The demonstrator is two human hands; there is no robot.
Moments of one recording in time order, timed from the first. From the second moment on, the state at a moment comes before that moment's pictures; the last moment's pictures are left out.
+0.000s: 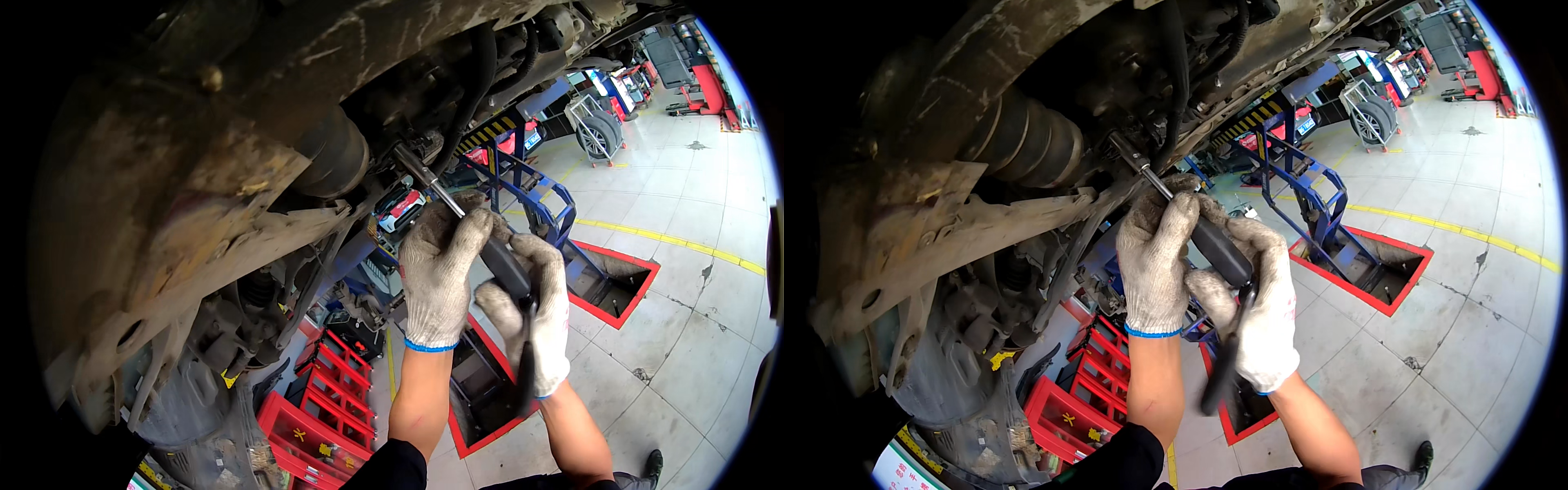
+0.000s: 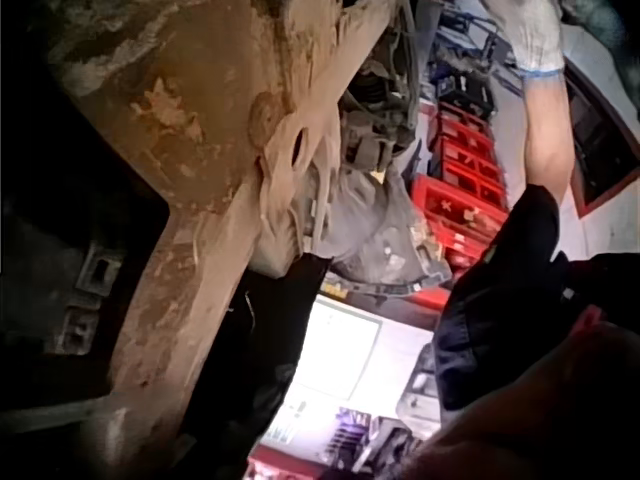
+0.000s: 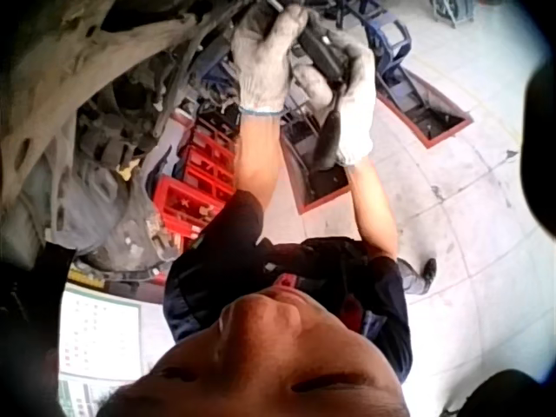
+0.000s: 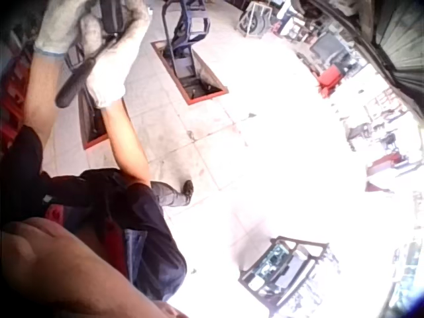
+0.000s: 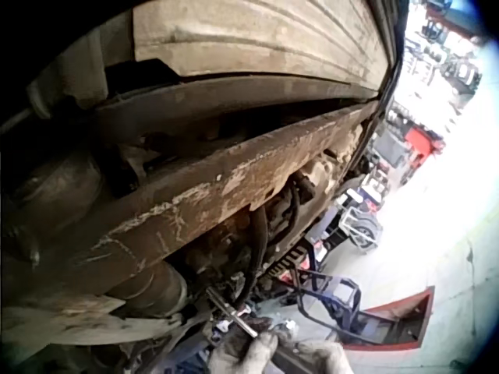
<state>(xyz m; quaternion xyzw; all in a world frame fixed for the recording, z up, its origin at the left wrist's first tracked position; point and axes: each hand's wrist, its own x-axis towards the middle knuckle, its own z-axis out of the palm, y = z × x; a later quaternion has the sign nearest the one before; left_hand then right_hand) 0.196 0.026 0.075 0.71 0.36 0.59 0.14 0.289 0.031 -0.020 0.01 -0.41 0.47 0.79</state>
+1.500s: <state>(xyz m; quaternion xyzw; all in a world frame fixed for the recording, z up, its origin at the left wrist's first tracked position) 0.196 0.064 0.062 0.68 -0.04 0.55 0.49 0.324 0.026 -0.026 -0.12 -0.59 0.49 0.62</state>
